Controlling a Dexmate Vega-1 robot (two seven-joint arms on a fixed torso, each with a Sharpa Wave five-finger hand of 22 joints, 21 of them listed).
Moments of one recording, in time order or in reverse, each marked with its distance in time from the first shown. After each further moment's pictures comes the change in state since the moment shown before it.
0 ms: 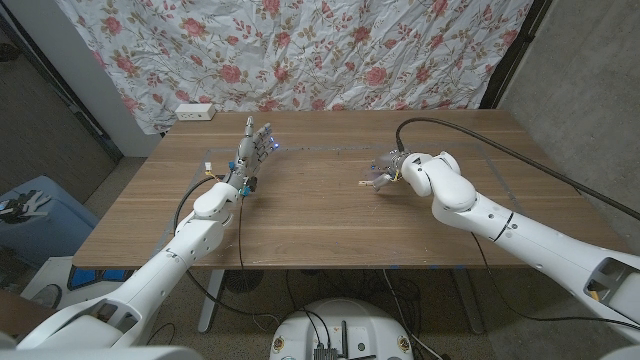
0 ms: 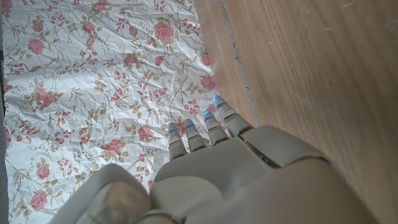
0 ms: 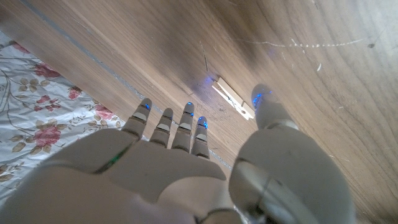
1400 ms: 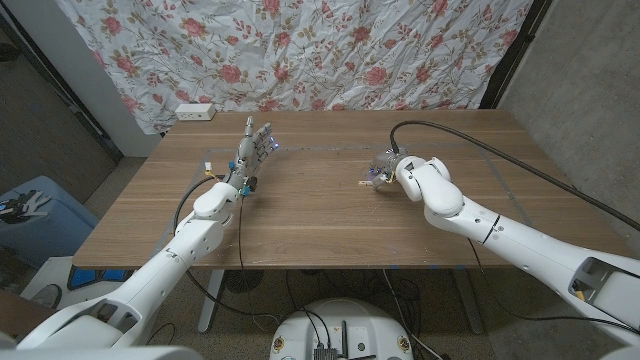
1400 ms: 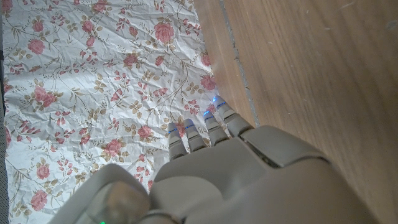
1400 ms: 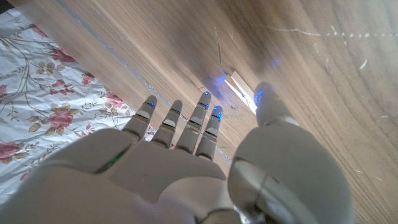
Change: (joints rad) left arm 0.000 0.000 0.000 0.000 0.000 0.000 0.000; left_hand 0.000 0.000 0.000 0.000 0.000 0.000 0.000 0.000 0.000 0.000 0.000 0.000 0.000 0.000 0.000 0.000 0.000 0.000 0.000 0.000 0.000; right arm 0.010 0.043 -0.040 0.078 -0.107 -0.012 -0.084; right_hand 0.054 -0.009 -0.064 0.008 -0.082 0.275 -0.157 0.056 0.000 0.284 -0.177 0.019 -0.021 0.152 -0.091 0.062 0.003 0.071 -0.048 0.000 0.000
